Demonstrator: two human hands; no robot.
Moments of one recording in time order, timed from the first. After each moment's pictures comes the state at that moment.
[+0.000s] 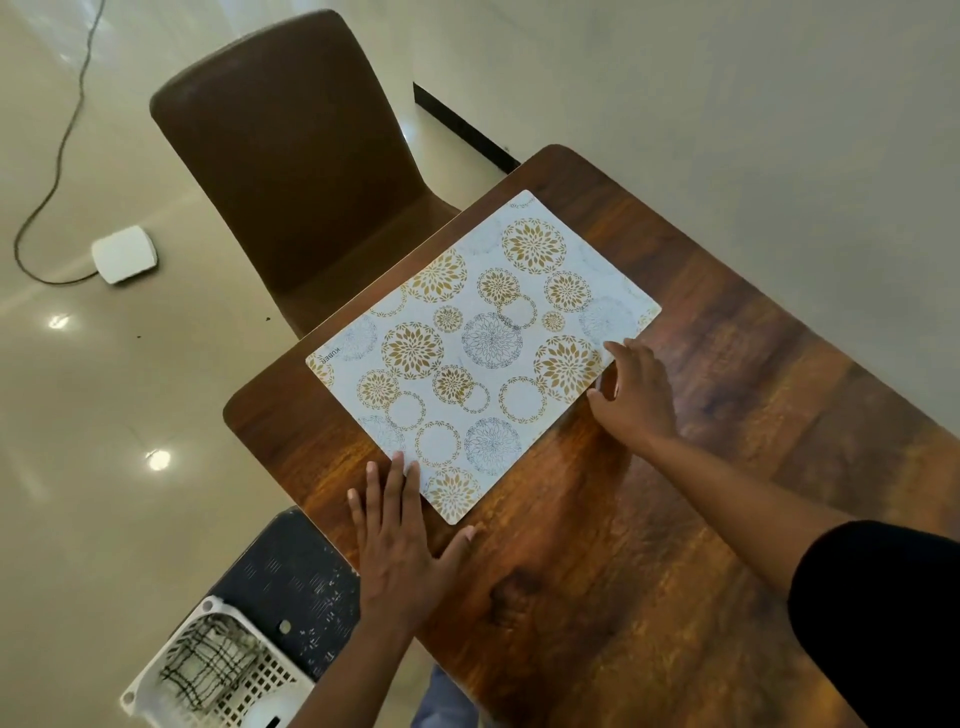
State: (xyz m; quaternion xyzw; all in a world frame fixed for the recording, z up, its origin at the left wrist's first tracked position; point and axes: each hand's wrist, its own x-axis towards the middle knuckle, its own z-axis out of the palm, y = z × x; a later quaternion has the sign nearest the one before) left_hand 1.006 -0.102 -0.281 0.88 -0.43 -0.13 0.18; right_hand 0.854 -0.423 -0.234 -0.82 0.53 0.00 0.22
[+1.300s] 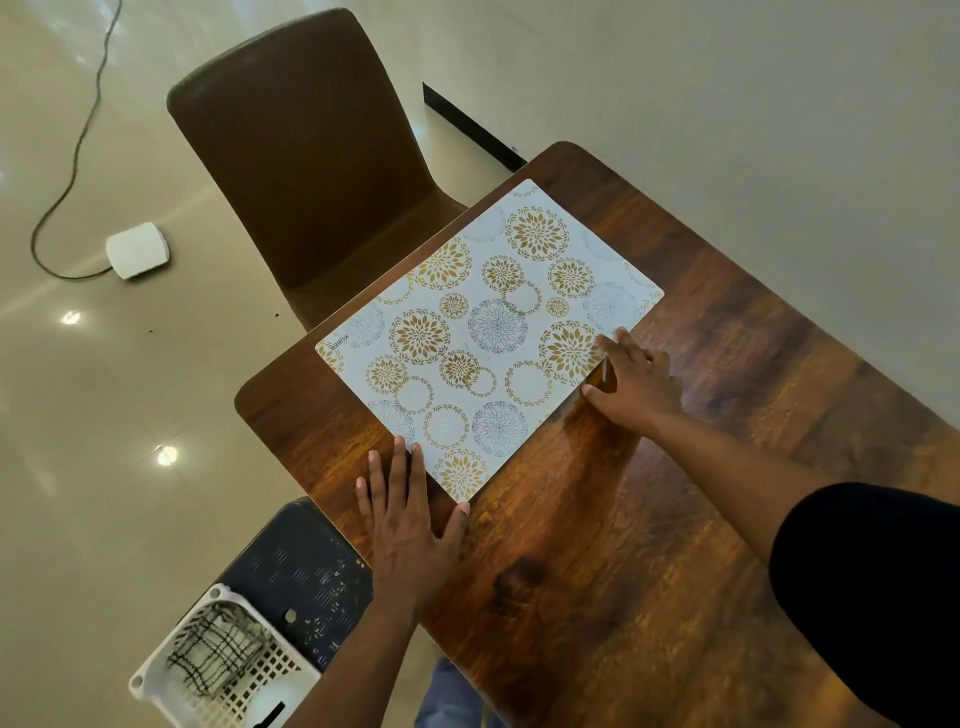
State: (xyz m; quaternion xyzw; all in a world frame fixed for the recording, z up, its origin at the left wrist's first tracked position) left_hand 1.004 -0.106 -0.294 0.89 -0.39 -0.13 0.20; right_hand 0.857 -0.433 -0.230 -0.83 0.49 0.15 0.20
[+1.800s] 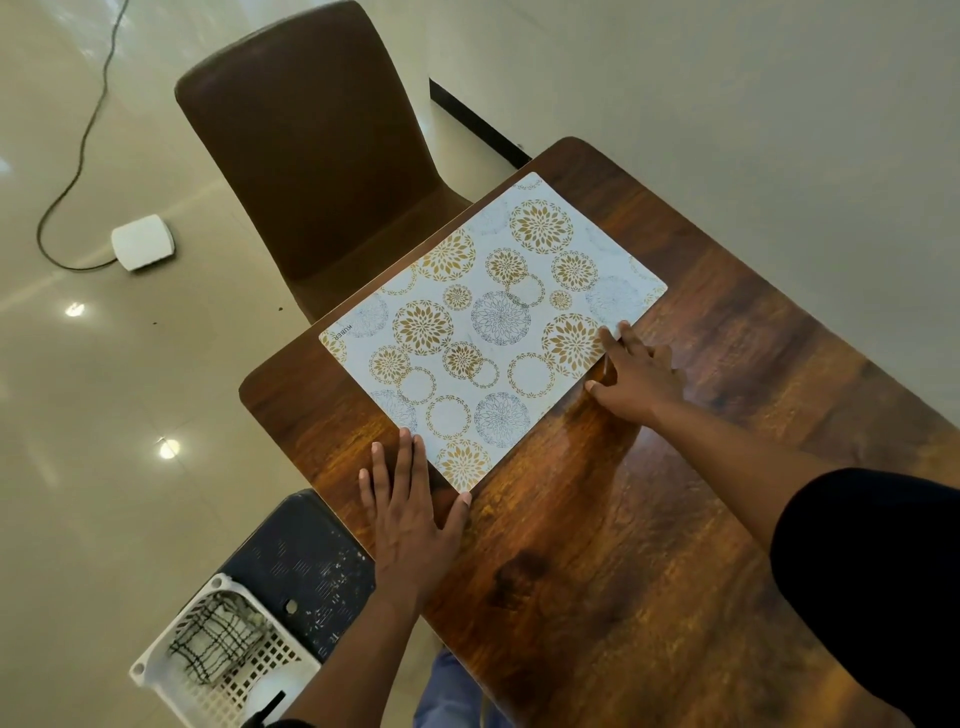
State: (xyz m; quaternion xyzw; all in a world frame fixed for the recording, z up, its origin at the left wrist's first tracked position) left_hand 1.004 -0.109 -0.293 0.89 -0.38 -0.13 0.20; right_hand 0.865 -0.435 -0.224 -0.83 0.49 0.20 0.18
